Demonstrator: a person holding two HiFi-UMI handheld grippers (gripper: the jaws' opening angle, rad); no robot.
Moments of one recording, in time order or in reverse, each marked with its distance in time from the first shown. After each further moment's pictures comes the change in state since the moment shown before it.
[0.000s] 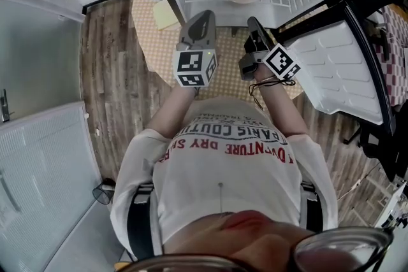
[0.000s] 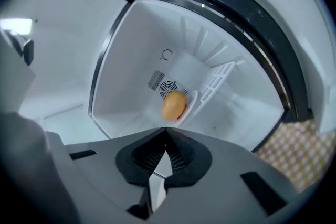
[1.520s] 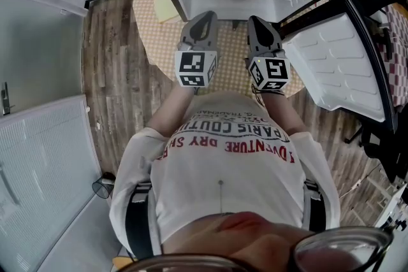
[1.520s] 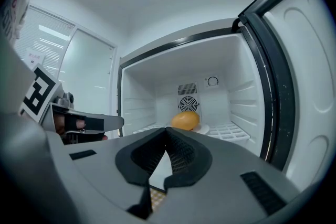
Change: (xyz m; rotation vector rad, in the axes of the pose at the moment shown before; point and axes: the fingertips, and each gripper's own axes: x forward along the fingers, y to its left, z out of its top) left arm -0.017 -0.016 -0.016 0.077 0.030 -0.017; right arm -0.027 0.037 -0.008 -0.840 -0.033 -0.006
